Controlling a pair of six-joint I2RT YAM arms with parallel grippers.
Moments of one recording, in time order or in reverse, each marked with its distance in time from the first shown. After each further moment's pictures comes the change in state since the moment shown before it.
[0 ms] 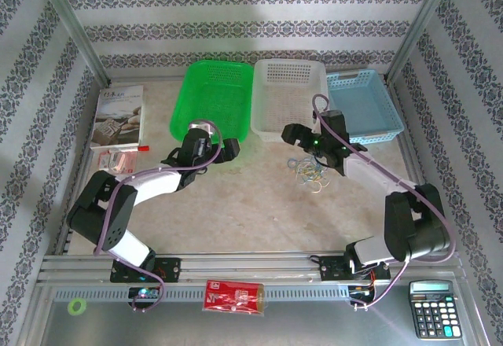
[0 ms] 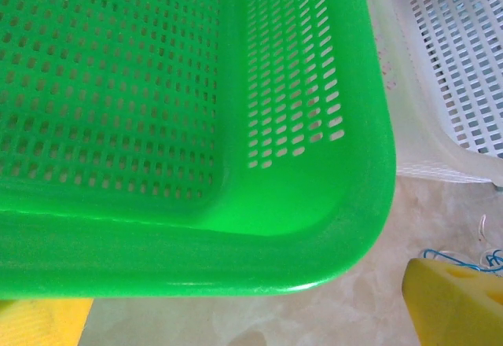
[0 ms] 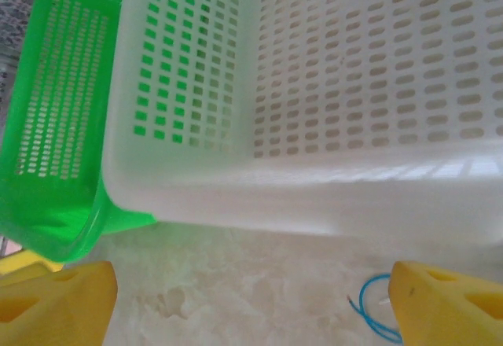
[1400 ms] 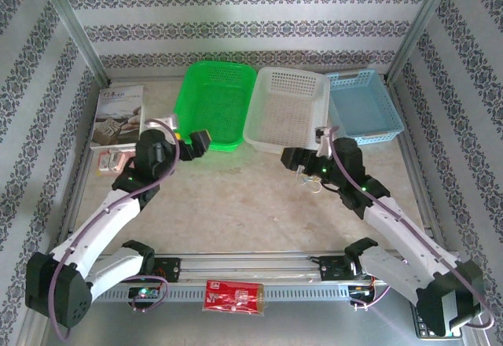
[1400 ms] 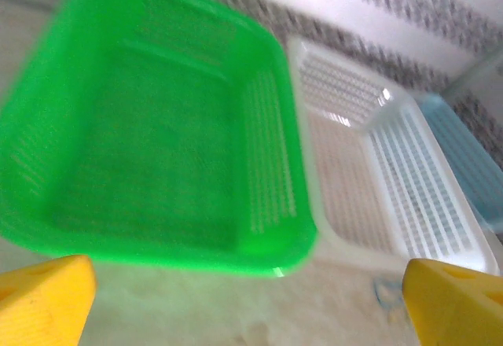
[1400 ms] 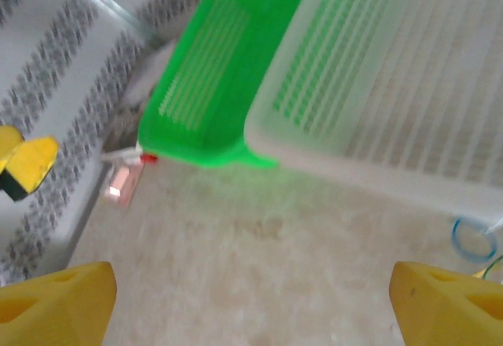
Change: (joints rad) left arm 0.111 -0.566 -0.062 -0.314 0.011 0.118; right arm 0.163 -0.472 -0.208 -0.053 -0.013 -0.017
